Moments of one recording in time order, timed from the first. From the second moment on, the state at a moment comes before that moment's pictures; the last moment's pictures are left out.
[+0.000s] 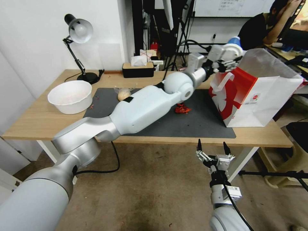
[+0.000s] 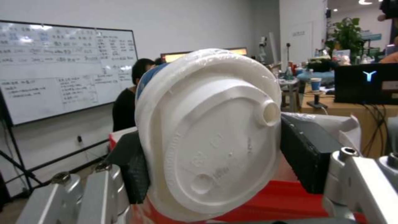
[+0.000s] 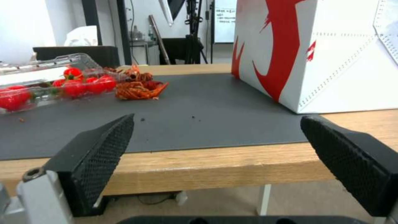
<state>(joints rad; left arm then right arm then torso) -0.09 -1.54 0.63 -1.21 -0.97 0.05 -0.02 -1.60 1.31 0.34 2.02 0.11 0.21 0.39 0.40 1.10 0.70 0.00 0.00</state>
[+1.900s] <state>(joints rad) -0.10 -1.61 0.67 -1.19 -1.03 0.03 -0.02 -1.59 1.33 0.33 2.03 0.11 0.21 0.38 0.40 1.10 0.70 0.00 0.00</state>
